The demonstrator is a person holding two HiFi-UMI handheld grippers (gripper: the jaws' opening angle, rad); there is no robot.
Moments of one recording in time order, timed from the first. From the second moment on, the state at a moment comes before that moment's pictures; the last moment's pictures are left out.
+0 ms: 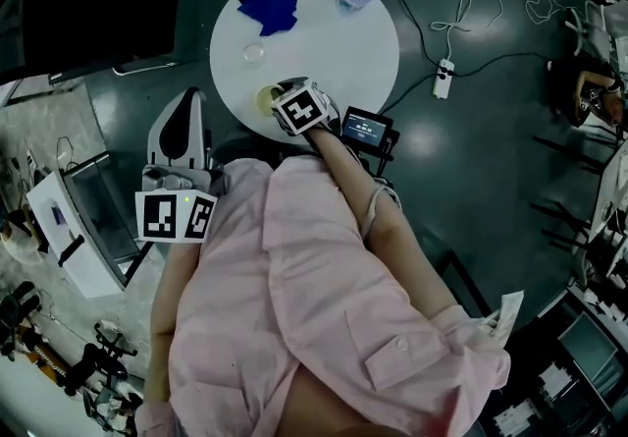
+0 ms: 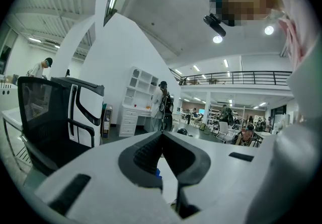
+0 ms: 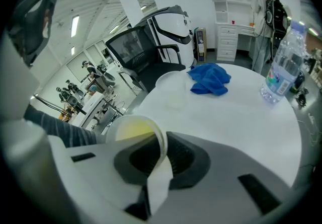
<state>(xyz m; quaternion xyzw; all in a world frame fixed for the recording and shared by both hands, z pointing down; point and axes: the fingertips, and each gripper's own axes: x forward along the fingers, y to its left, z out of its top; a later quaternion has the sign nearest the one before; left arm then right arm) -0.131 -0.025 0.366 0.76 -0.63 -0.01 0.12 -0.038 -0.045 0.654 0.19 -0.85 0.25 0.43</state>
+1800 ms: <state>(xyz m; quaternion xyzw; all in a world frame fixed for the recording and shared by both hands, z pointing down) -0.096 -0.009 0.370 0.80 -0.59 -0.02 0.12 0.023 -0.074 0.520 0.36 -0.87 0.28 0.16</state>
